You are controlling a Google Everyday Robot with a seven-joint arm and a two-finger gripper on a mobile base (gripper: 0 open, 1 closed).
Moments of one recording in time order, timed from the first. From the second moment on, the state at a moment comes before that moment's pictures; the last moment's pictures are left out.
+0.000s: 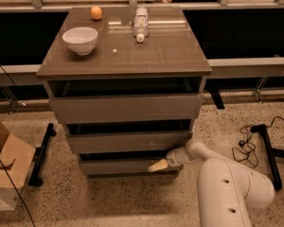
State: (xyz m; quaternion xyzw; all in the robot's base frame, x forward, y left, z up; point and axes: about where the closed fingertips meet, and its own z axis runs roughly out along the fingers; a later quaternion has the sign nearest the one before) arm 0.692 -0.119 0.218 -0.30 0.88 0.29 0.22
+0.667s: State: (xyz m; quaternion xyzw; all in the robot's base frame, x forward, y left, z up) arm 0.692 -0.119 0.221 -0.30 0.88 0.29 0.22
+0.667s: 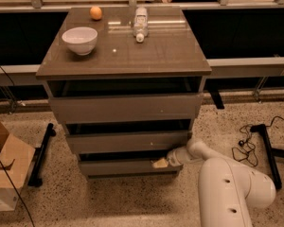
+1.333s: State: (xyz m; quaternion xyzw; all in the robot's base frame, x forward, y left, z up) arm 0.692 -0.119 0.223 -0.30 0.88 0.29 0.22
